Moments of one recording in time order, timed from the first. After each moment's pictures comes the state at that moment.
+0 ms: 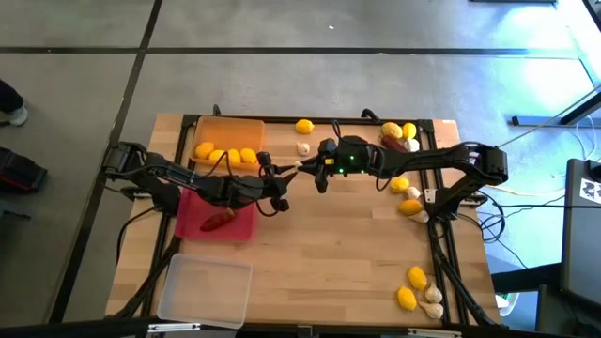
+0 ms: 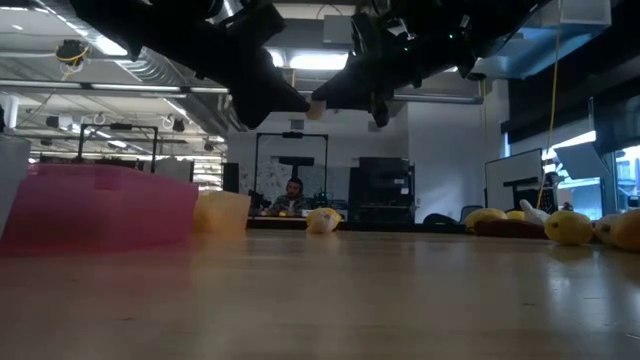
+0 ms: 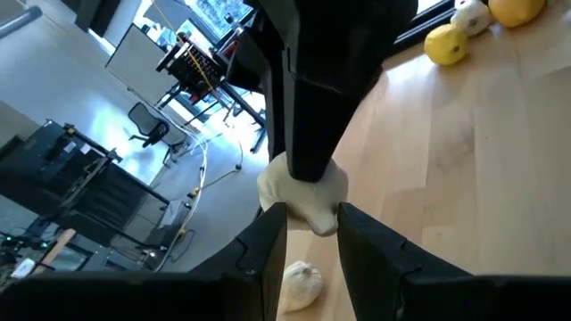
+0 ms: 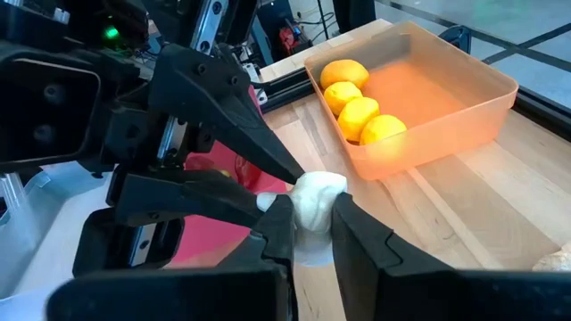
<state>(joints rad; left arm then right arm) -0.08 1.50 0.70 0.52 -0.74 0.51 -0.19 1.57 0.96 0.29 -0.11 0.31</state>
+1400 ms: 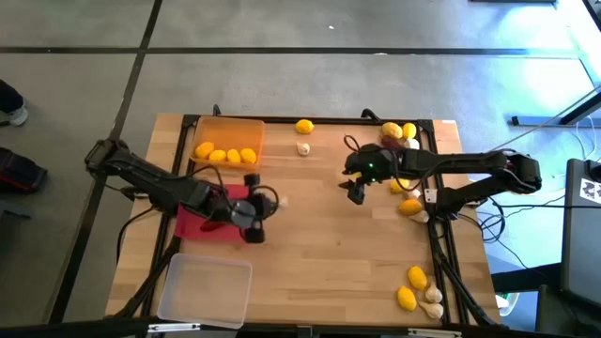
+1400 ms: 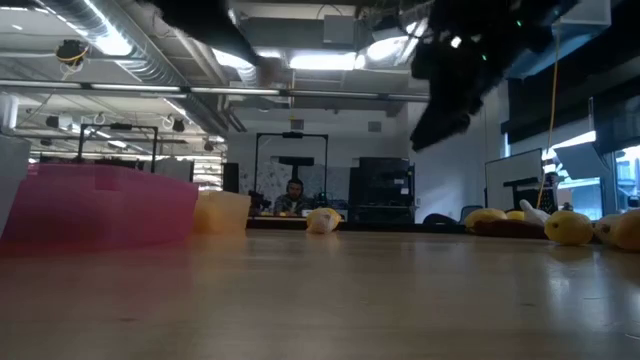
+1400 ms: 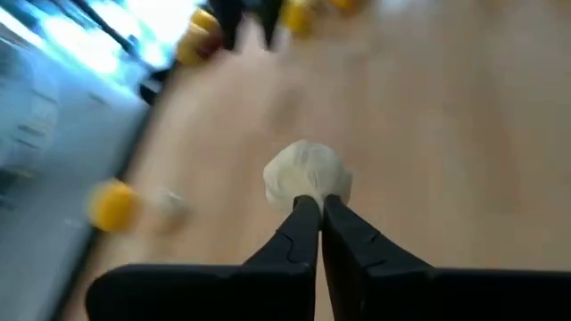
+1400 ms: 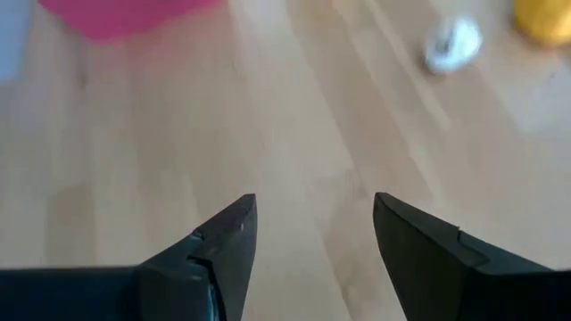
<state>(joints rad) -0.34 1.33 0.99 -0.44 -0.57 -0.09 -0.19 1.27 0.83 -0.36 -0.03 0.15</state>
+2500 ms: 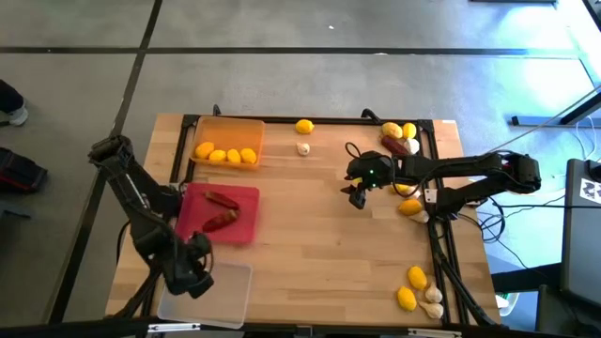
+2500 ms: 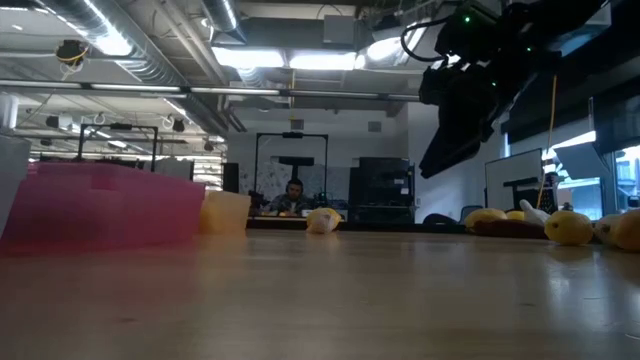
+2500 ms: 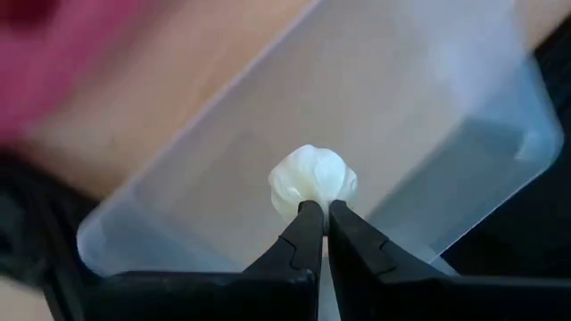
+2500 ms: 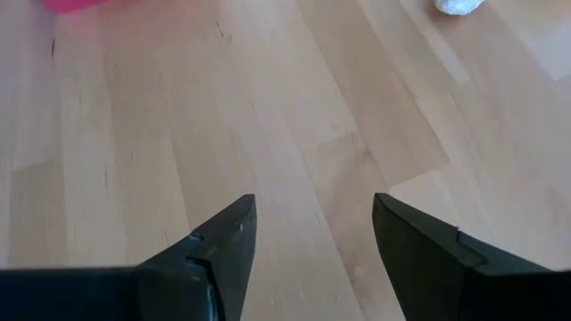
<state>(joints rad) -0.95 1.33 1.03 -1.00 0.00 -1.76 -0.19 1.28 0.70 -0.24 -0.04 0.18</state>
